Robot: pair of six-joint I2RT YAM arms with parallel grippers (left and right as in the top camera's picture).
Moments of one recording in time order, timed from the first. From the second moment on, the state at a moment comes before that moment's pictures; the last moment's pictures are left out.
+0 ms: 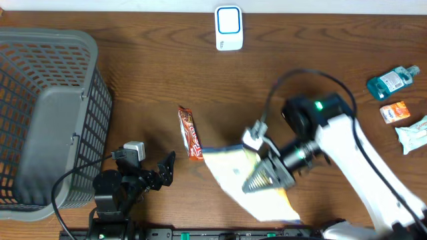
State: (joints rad) left arm 0.00 0.25 0.10 -0.32 0.41 -0.25; right arm 0.39 1.45 1.18 -1.70 -1.16 -0.78
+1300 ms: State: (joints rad) left arm 0.00 0.25 0.10 -0.32 0.41 -0.25; right arm 0.28 1.30 1.01 -1.63 -1.36 -0.61
